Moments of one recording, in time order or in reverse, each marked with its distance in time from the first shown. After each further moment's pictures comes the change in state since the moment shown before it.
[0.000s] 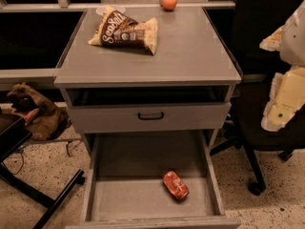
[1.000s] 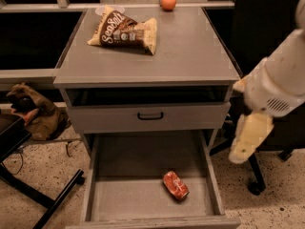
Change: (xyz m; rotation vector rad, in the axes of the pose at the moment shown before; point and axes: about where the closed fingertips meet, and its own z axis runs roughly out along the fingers) arm -0.006 0.034 0.090 -0.092 -0.045 0.026
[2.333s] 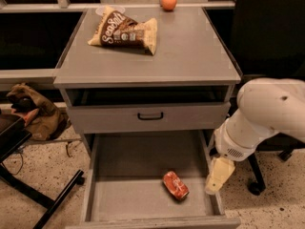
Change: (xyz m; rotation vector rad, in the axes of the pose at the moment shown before) arm 0.034 0.028 0.168 -0.107 0.034 0.097
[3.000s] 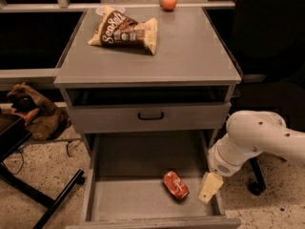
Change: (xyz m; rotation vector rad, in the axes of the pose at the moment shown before) arm 0.022 -0.004 0.106 -0.073 -0.031 0.078
